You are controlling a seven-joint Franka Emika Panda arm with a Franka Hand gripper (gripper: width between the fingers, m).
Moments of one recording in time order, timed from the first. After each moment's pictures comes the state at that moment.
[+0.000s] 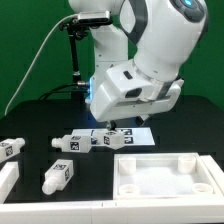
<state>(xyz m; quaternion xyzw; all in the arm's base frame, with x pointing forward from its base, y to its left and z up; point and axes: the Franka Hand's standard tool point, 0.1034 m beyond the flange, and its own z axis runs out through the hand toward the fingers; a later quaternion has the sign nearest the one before) 0.407 0.011 0.050 0.91 0.26 -0.29 0.12</state>
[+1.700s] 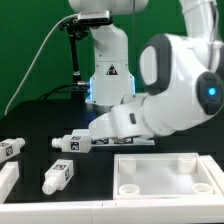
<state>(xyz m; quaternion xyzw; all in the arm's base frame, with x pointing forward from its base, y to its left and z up) 0.377 0.005 0.032 0.83 0.21 -0.48 0.18</state>
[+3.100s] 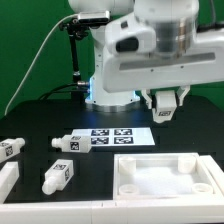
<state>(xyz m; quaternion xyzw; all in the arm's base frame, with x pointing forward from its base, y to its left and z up) 0.566 0.065 0.141 0.99 -0.02 -0.12 -0.04</state>
